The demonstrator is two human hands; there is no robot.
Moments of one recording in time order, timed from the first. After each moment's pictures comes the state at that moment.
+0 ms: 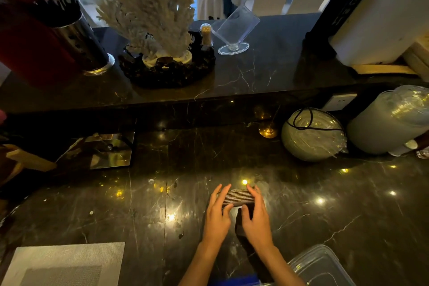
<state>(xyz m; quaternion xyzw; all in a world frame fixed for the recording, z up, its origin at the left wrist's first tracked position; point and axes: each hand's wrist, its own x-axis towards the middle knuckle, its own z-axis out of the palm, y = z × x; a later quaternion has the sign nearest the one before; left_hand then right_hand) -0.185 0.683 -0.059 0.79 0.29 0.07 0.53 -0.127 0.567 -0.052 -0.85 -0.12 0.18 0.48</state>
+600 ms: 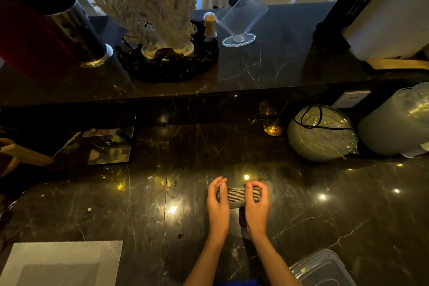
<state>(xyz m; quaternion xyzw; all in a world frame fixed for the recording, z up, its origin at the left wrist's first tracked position) -0.155 0.678 -0.049 0.60 0.42 0.21 0.65 -0.106 0.606 -0.052 -0.77 0.05 0.11 0.62</state>
